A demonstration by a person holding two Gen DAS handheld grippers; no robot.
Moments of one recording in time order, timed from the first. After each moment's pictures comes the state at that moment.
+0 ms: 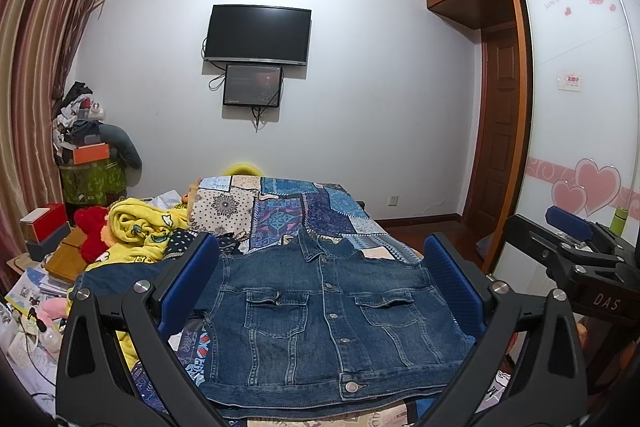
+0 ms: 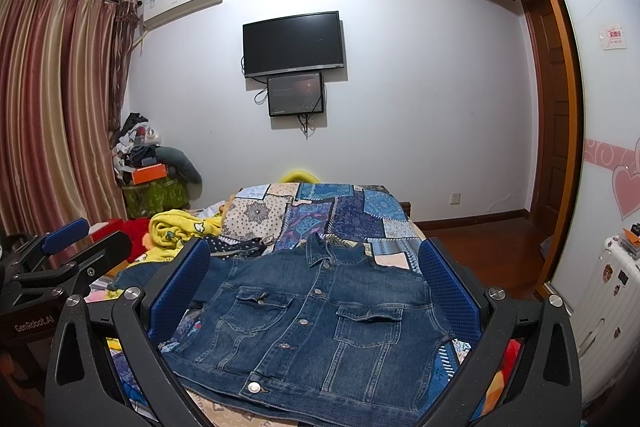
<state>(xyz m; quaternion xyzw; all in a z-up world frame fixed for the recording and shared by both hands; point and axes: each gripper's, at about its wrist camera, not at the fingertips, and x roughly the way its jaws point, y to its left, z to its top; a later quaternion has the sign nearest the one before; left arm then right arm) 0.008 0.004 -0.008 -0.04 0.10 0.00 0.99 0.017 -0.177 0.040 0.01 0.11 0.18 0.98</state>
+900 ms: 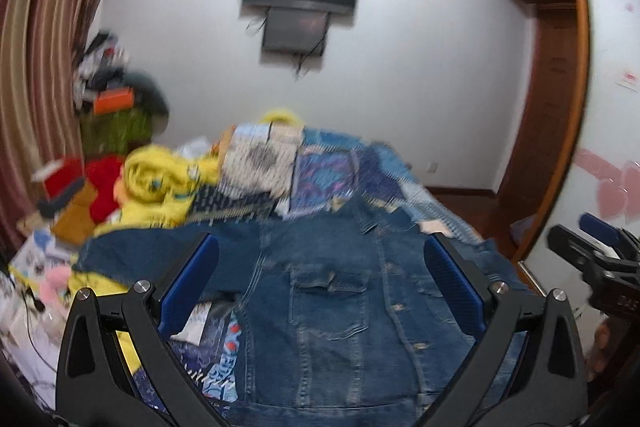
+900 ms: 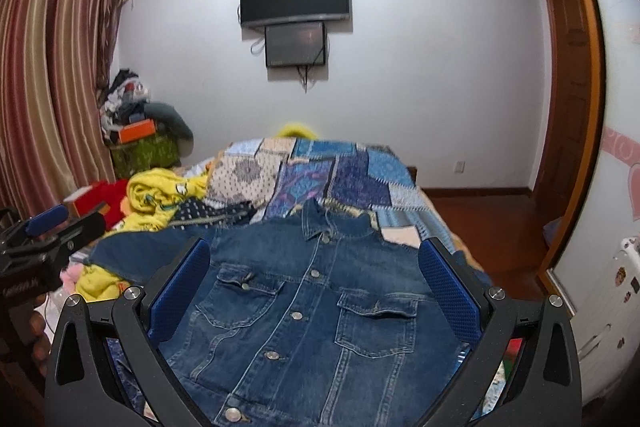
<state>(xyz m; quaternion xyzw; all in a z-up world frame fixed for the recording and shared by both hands) 0.124 0.093 -0.063 -0.09 0.21 0.06 0.97 0.112 -0.134 0.001 -0.03 0.21 0.17 0.96</state>
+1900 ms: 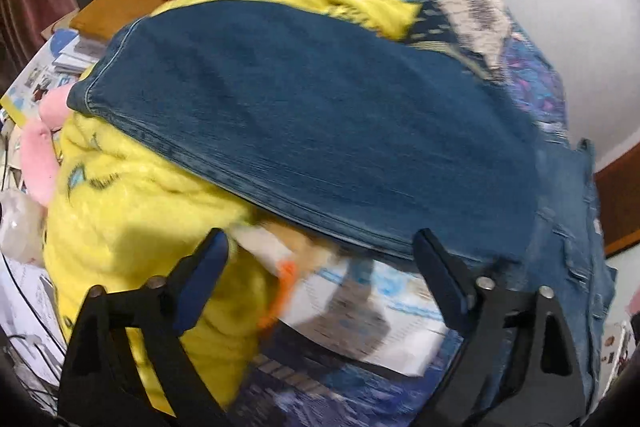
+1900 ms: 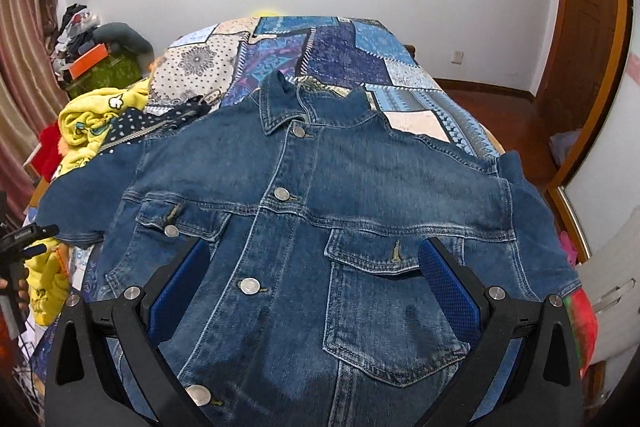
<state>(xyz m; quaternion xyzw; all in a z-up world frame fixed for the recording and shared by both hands) 0.229 0.393 -0.298 -0.28 0.47 0.19 0.82 0.240 -0.128 -0.099 -0.03 0.40 0.13 0.91</state>
